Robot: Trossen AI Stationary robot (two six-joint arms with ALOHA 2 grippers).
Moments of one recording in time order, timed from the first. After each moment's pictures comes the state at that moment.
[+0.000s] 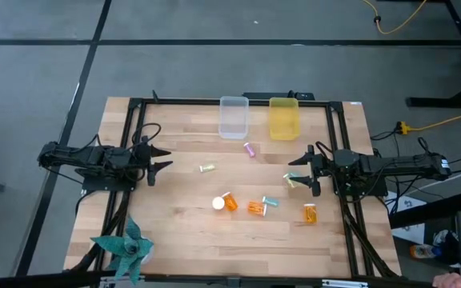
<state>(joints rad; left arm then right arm) -0.15 0.03 0.16 -0.48 -0.45 -0.23 -0.01 0.27 0.01 0.02 -0.02 0.10</state>
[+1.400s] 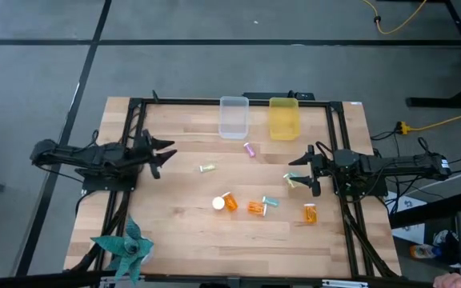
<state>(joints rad) -0.10 0.23 0.16 -0.01 -0.51 -0.24 -0.01 0.27 0.01 0.02 -0.02 0.10</state>
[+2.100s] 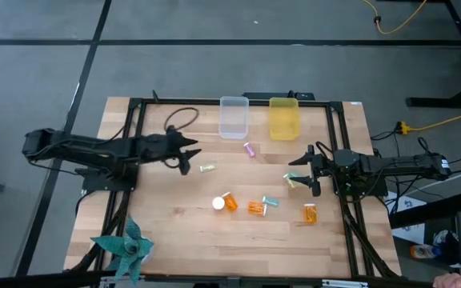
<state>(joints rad) 0.08 0.98 0.50 0.01 -0.32 -0.25 -0.01 0.27 0.01 0.02 -0.02 0.10</state>
